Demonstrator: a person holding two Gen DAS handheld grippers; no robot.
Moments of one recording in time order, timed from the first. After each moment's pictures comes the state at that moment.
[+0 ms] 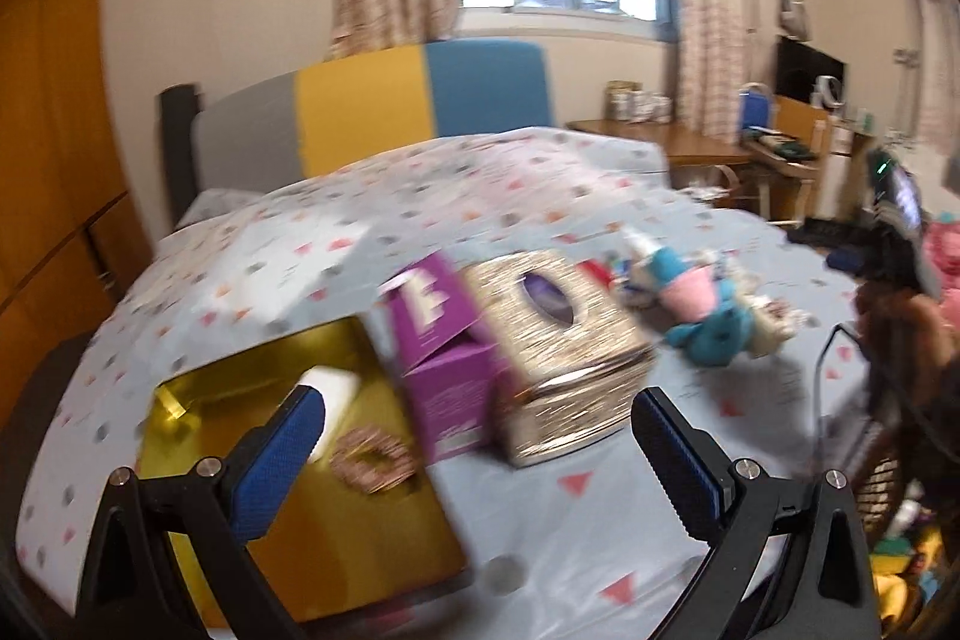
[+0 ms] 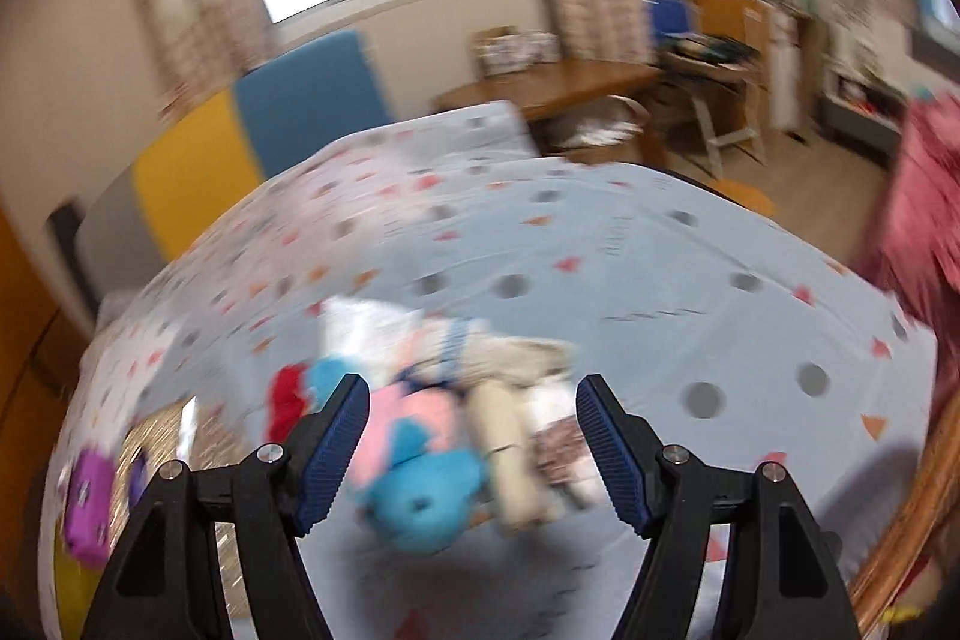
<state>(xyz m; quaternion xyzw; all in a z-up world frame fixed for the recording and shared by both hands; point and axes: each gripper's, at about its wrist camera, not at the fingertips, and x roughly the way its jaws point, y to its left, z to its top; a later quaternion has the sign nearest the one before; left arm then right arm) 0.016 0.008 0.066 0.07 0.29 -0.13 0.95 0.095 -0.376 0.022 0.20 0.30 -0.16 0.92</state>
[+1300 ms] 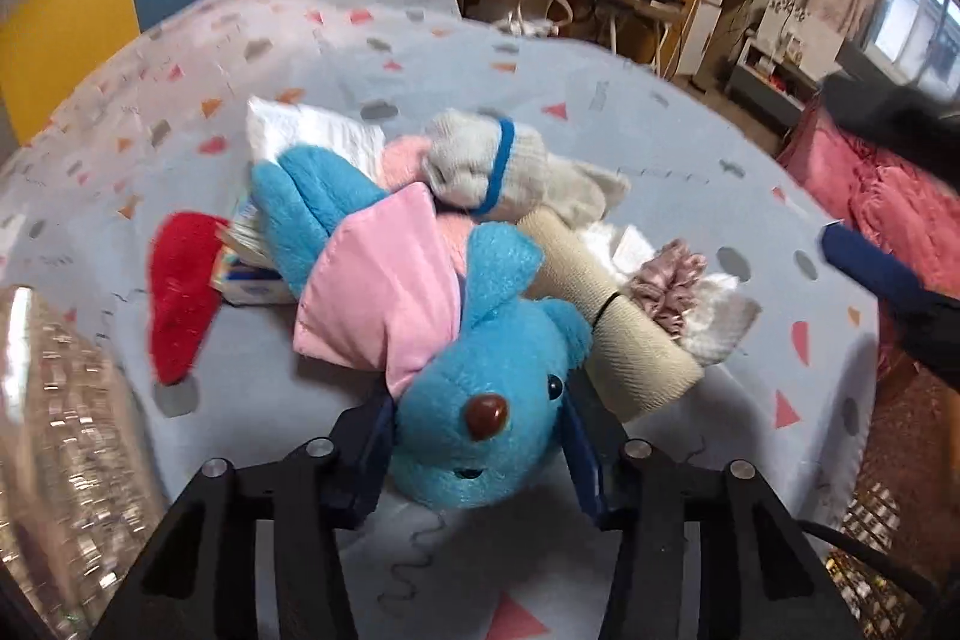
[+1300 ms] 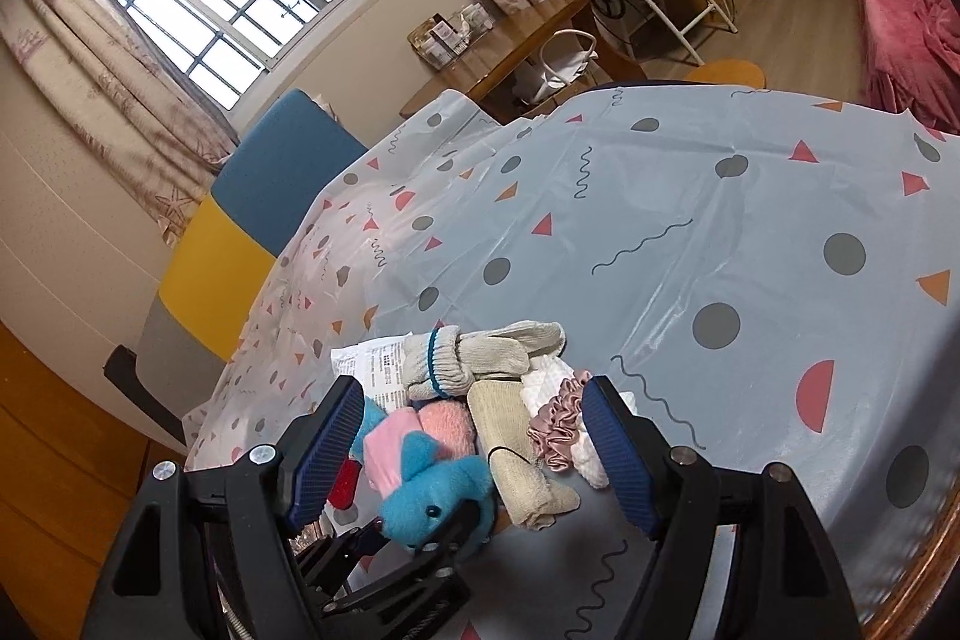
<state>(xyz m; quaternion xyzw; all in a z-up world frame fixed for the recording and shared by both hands) 0.171 -0.265 -0.050 0.12 0.45 -0.31 0.83 0.077 -0.436 -0.009 0.39 0.27 -0.11 0.87</state>
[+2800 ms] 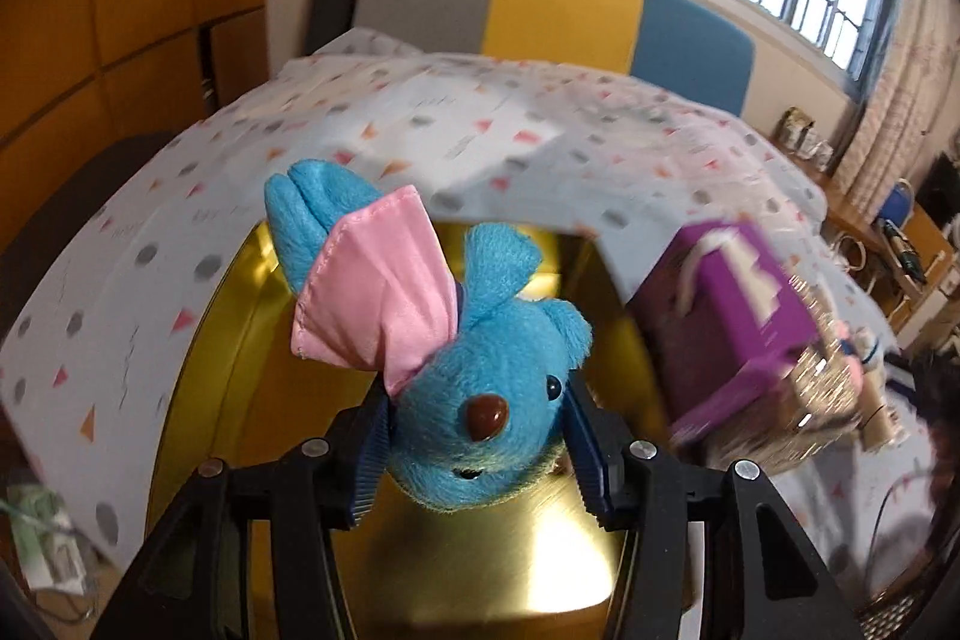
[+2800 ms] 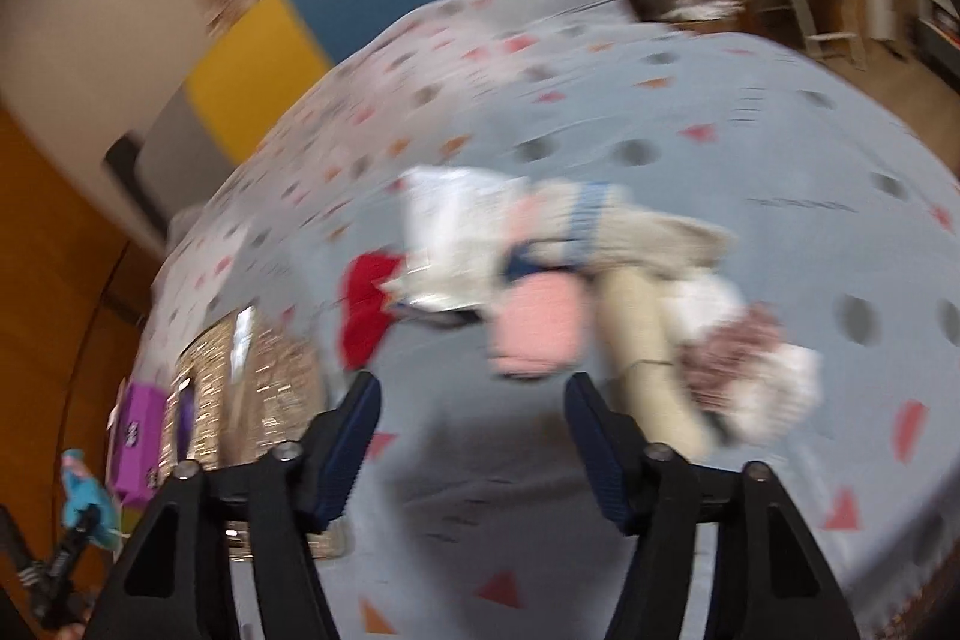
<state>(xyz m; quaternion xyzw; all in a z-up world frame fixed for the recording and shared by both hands) 0.085 0.159 -0.003 -0.09 0.39 0.04 0.92 0.158 -0.336 -0.019 0.23 0.43 0.02 0.87</state>
